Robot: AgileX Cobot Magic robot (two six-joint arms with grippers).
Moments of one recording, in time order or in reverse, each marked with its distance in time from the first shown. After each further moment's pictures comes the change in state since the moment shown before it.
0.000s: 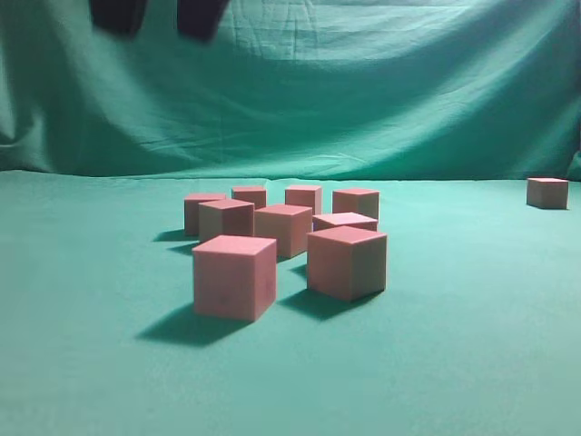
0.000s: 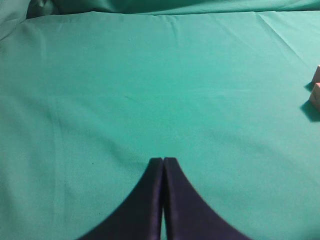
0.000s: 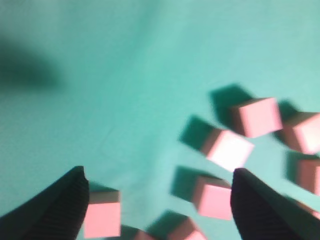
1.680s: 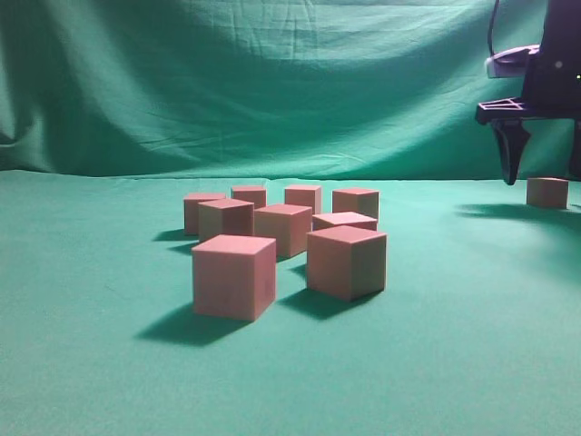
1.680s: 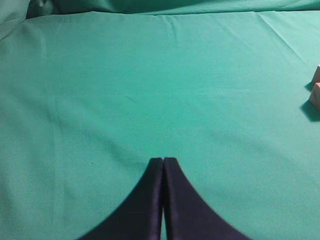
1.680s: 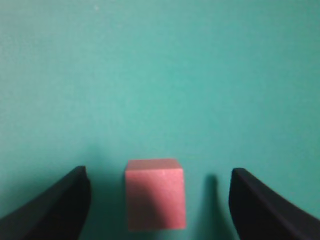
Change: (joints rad) left arm 0.000 0.000 0.000 0.000 0.000 0.000; right arm -0.901 0.355 -0.191 -0.054 -0.173 0.447
